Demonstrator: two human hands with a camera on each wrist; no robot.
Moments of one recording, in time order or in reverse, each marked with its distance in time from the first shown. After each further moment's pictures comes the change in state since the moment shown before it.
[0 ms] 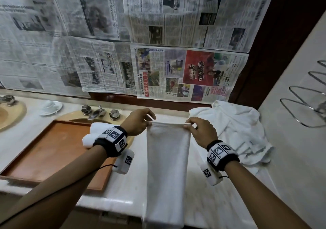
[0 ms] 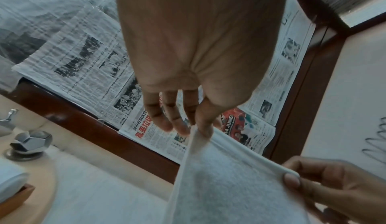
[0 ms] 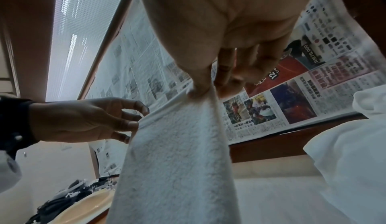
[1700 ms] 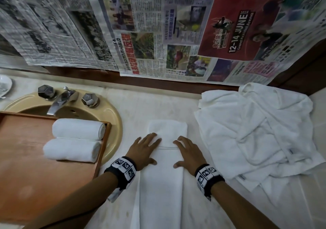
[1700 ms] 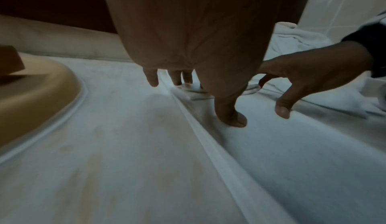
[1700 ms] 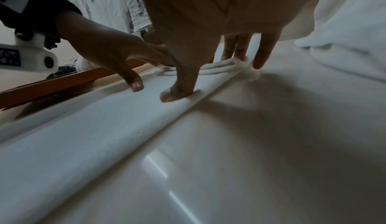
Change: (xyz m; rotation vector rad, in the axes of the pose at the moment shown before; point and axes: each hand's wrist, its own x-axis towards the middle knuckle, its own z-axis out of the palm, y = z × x) left_hand 0.098 -0.195 0.188 0.573 -0.567 0.034; right_hand 0.061 0.146 0.216 -0.229 -0.657 0.018
